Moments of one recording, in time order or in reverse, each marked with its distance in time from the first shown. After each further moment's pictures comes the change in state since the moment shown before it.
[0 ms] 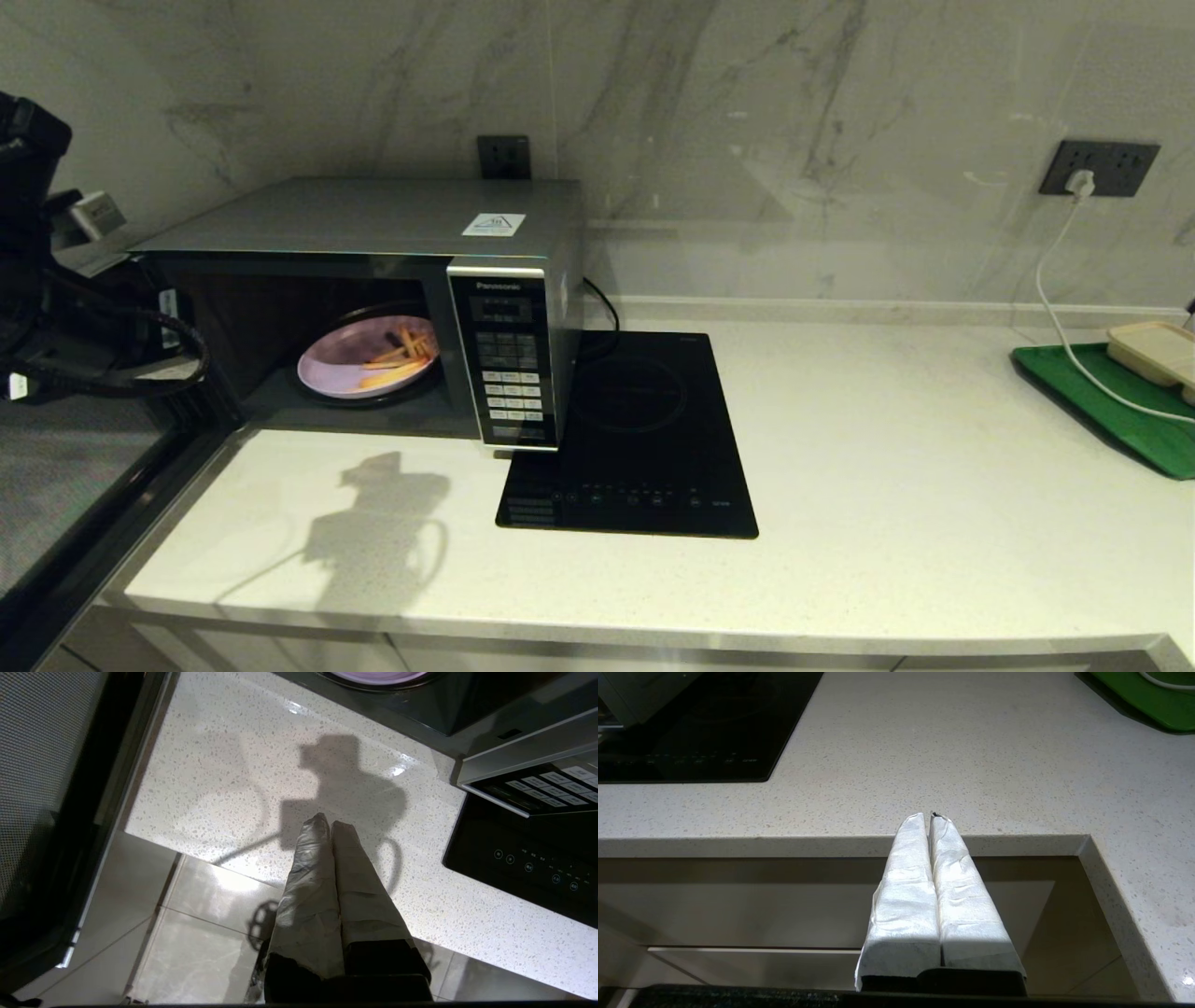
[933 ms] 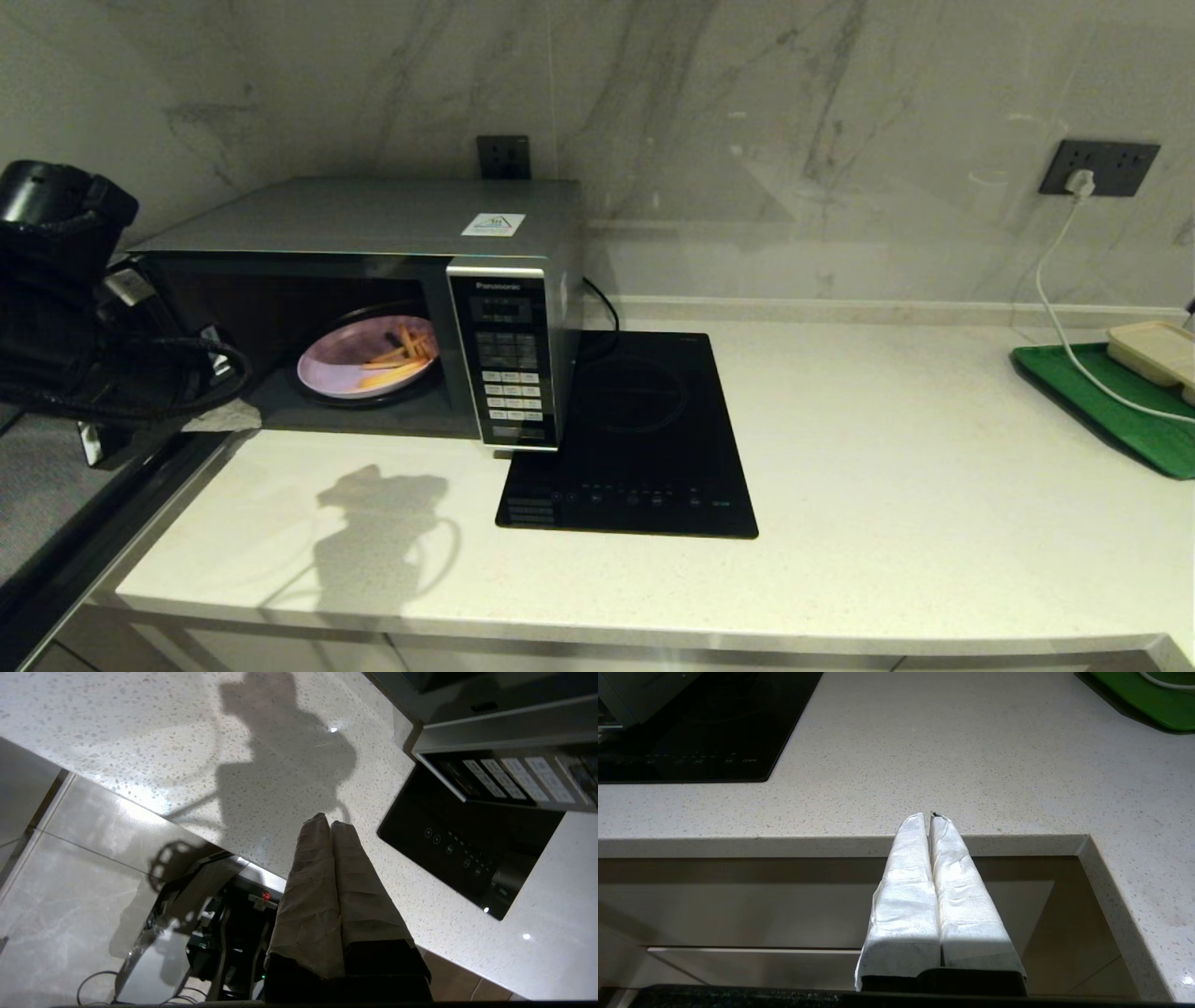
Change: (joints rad) left arm -0.025 0.025 0.129 -0.045 -0.142 -0.319; right arm 0.000 0.000 0.000 0.000 -0.001 0.001
